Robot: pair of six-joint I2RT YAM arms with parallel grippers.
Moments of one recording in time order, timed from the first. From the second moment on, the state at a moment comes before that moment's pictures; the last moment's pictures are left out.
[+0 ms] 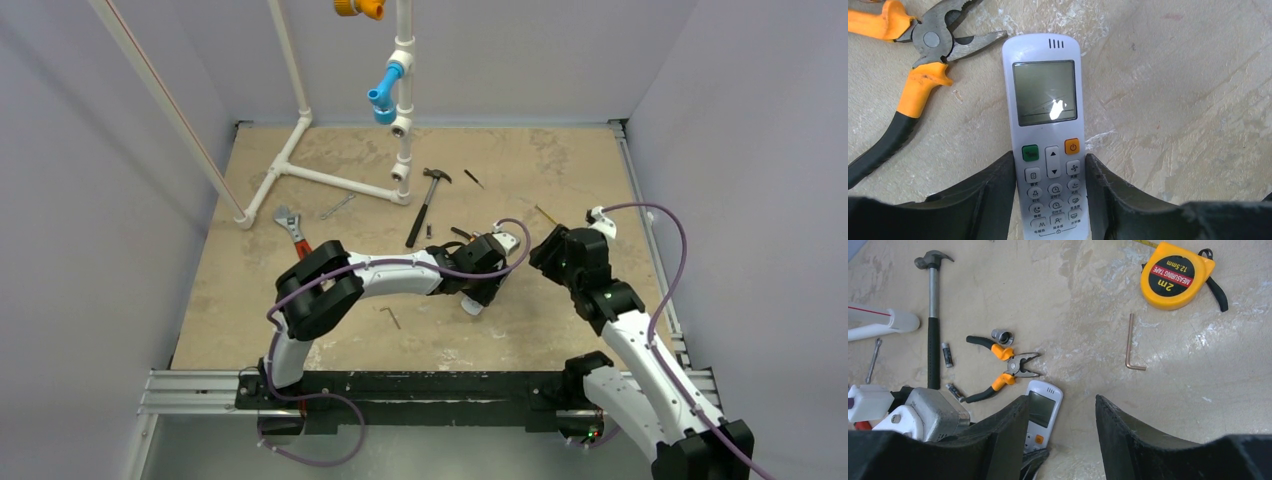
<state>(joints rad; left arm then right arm) -1.08 2.01 1.35 -0.23 -0.08 -0.36 0.27 0.79 0.57 -0.43 0.21 0.74</state>
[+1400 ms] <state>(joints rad) -0.96 1.63 0.96 0.28 0.31 -0.44 0.25 0.87 0.40 0.02 -0.25 0.86</state>
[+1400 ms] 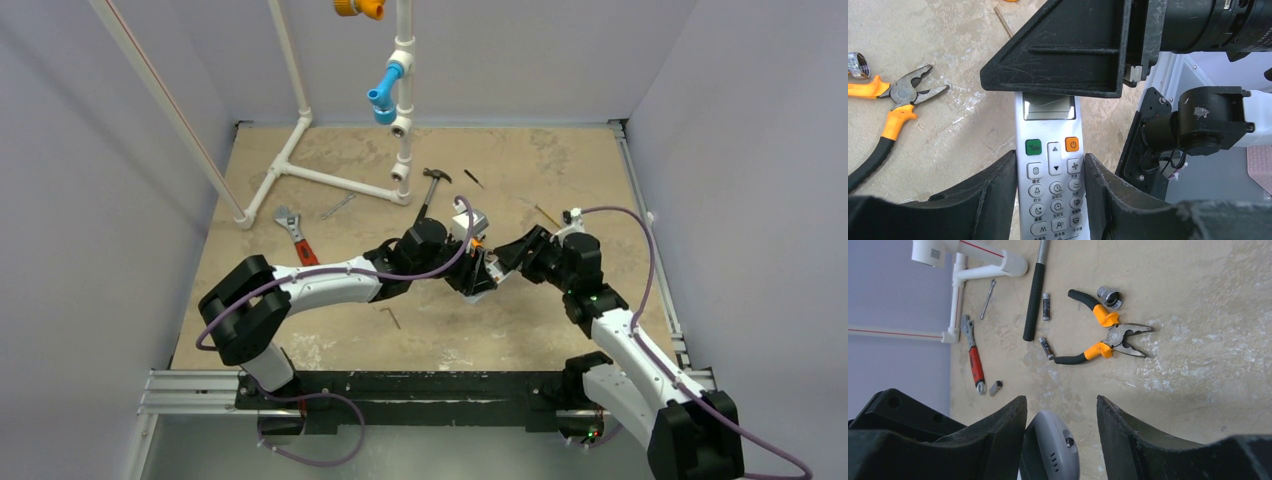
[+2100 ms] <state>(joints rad) -0.95 1.66 0.96 0.27 0.30 -0.44 0.24 0.84 0.40 0.07 -0.33 0.86</state>
